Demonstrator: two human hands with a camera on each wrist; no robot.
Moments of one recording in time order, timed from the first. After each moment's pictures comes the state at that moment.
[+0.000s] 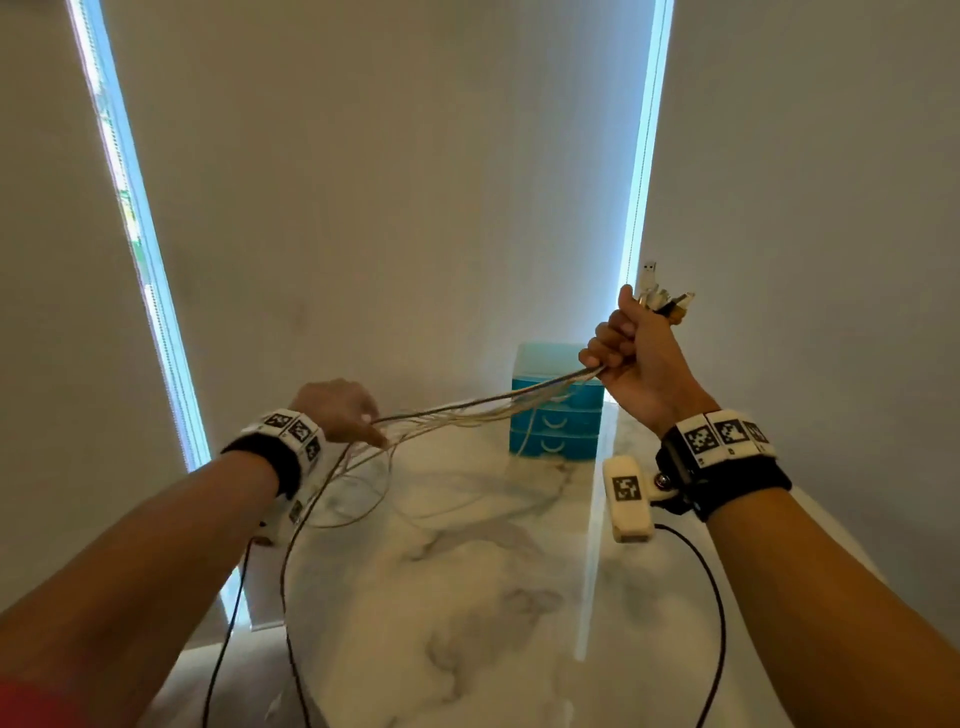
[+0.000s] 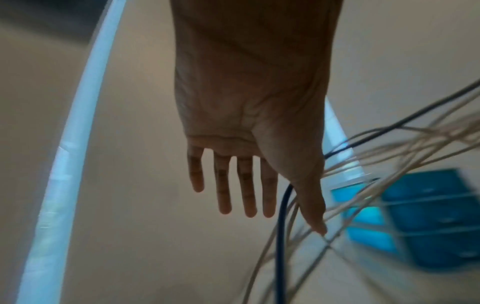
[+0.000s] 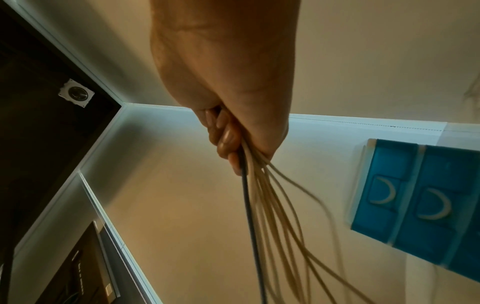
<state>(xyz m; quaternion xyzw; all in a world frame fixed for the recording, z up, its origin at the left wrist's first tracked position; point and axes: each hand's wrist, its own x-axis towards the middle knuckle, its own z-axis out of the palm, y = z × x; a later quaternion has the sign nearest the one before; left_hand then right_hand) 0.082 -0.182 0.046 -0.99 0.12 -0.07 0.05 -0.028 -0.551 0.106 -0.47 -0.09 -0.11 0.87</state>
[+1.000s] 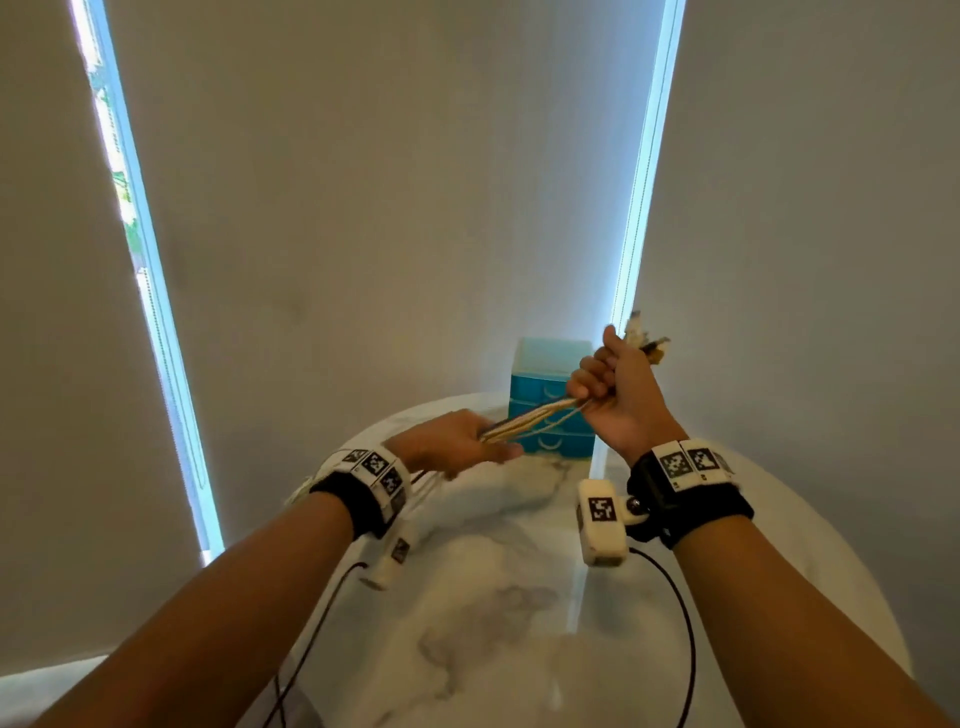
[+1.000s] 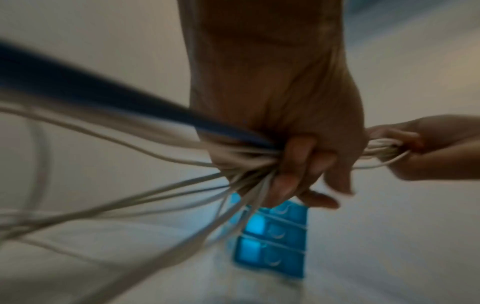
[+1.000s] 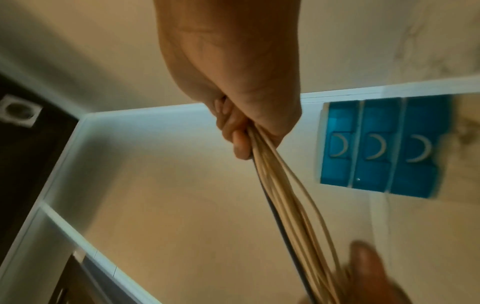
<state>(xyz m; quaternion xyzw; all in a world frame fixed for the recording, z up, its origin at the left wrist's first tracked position) 0.034 -0.310 0.016 -0.90 0.29 0.09 -0.32 -0.019 -0.530 0.069 -0.40 -0.04 -0.10 0.91</state>
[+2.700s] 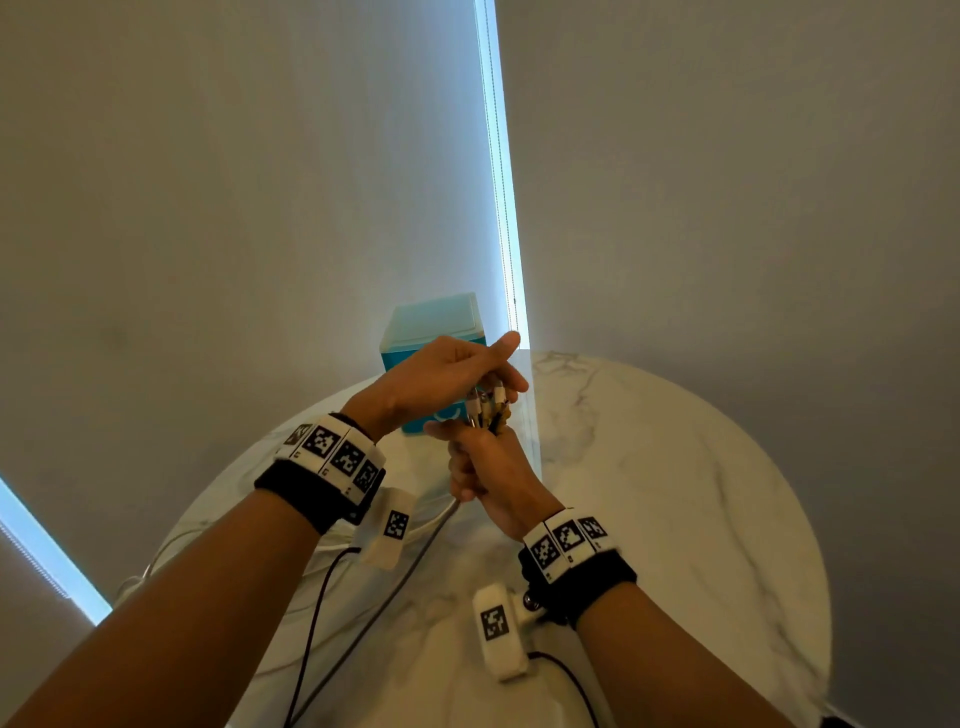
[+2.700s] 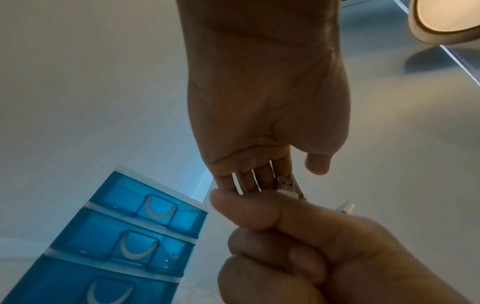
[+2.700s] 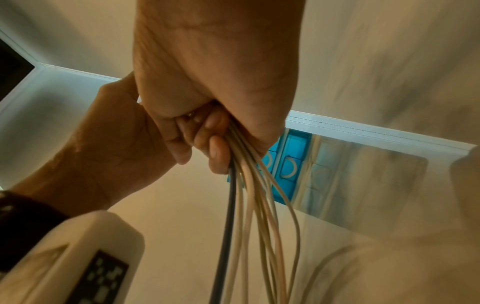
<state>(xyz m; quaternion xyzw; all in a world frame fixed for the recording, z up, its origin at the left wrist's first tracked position) 0.026 -0.467 0.053 -0.84 0.39 0.06 -0.38 -0.027 -0.551 -0.055 -0.56 0.01 -0.05 0.83</state>
